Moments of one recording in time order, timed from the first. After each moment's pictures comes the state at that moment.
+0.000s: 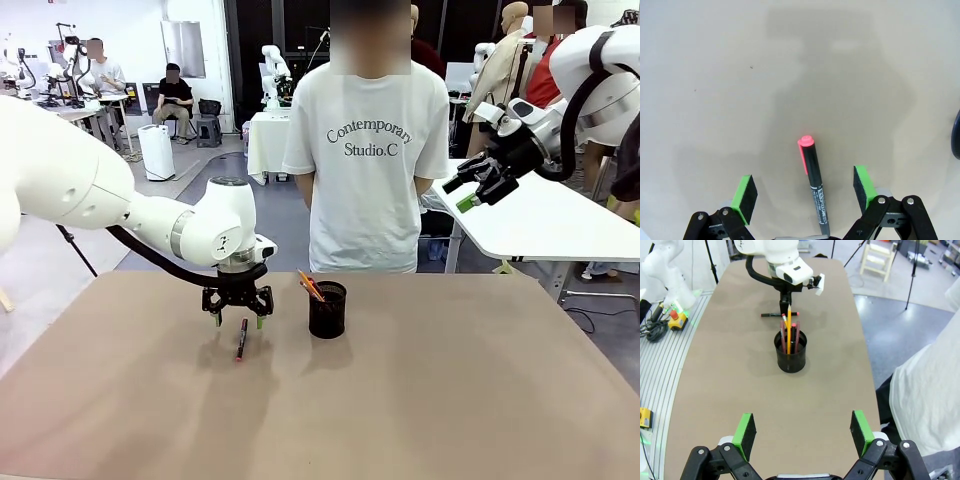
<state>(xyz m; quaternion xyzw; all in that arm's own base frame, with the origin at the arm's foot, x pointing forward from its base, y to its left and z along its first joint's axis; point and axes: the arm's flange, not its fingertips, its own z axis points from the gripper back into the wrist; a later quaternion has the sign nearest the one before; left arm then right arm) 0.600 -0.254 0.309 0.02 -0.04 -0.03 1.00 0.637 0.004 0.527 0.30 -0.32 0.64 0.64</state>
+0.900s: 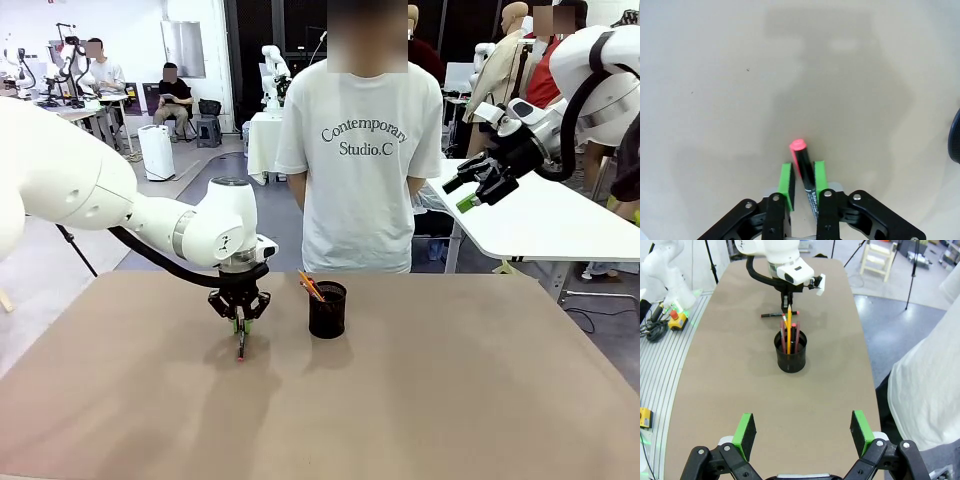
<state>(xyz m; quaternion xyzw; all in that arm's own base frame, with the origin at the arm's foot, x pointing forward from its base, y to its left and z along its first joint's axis) 0.602 -0.256 0.309 0.02 -0.04 -0.03 1.00 0.637 0.004 0.527 0.30 -0.32 0.64 0.64</state>
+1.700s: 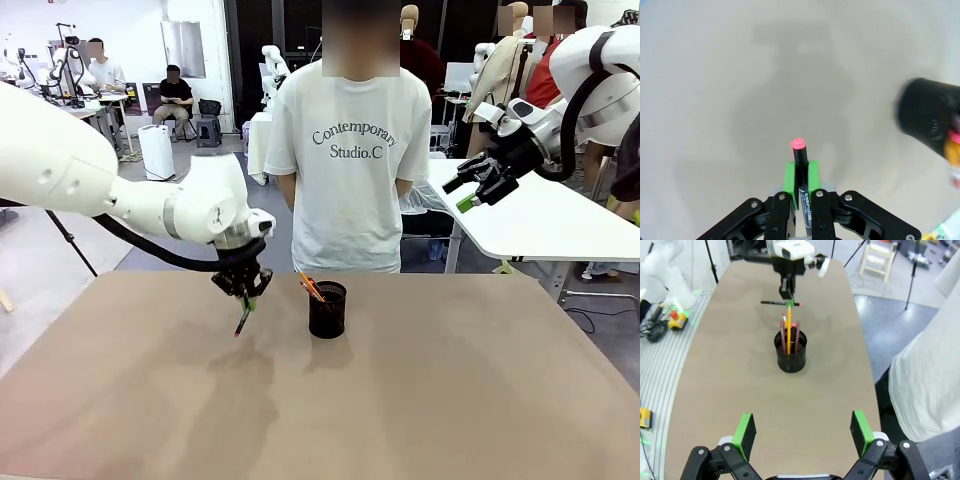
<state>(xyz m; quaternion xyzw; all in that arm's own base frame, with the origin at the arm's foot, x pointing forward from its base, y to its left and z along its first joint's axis) 0.603 -0.253 0.379 -0.07 -0.06 -0.09 0.99 0.637 0.004 0.527 0.30 -0.32 0.64 0.64</state>
